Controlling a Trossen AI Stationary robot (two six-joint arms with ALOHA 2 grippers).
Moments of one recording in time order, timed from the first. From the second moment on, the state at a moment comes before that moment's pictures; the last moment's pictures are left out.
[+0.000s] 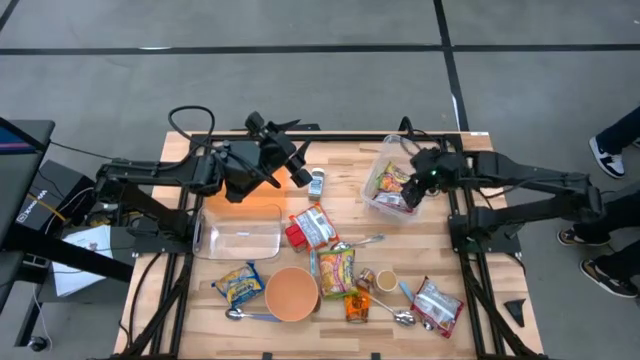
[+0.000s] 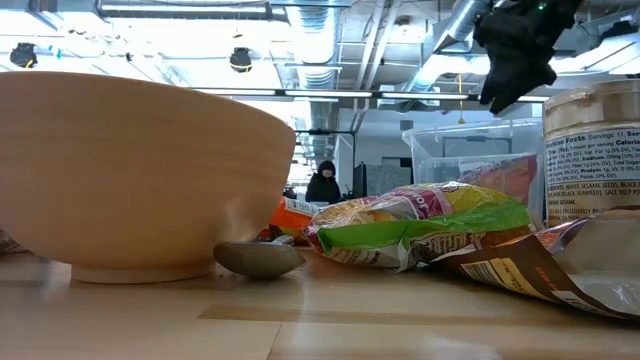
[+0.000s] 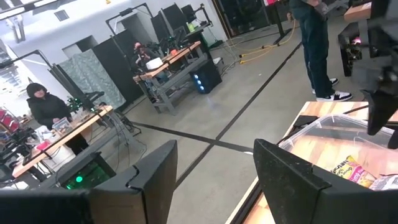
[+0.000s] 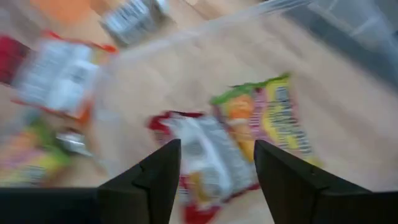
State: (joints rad) left arm -0.08 1.41 1.51 -0.20 -0.95 0.35; right arm -0.22 0.96 0.97 -0.98 0.24 0.52
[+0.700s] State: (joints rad) left arm -0.03 1.43 1.51 -0.18 -0.78 0.18; right arm -0.42 1.09 1.15 -1.11 -0.30 0.46
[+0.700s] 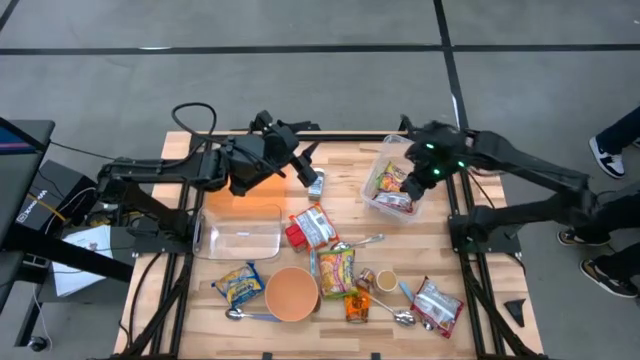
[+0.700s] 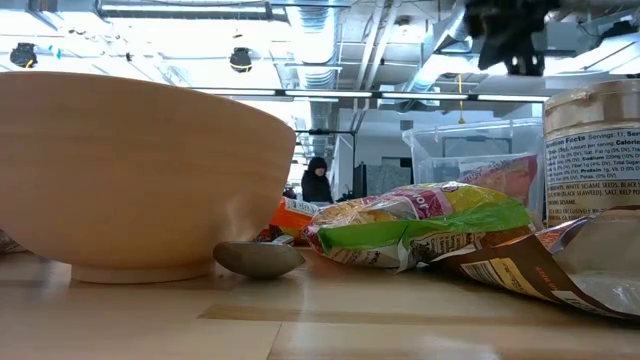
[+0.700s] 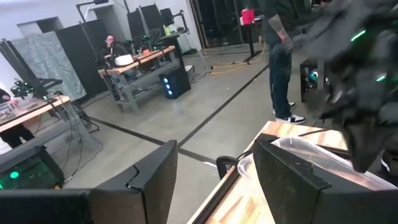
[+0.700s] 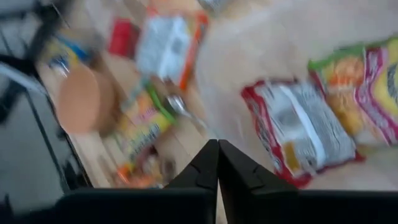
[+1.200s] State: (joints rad) left arm -0.07 1.43 1.51 -0.18 -0.78 0.17; right arm -0.67 1.44 1.14 -1.31 -0.58 -0.04
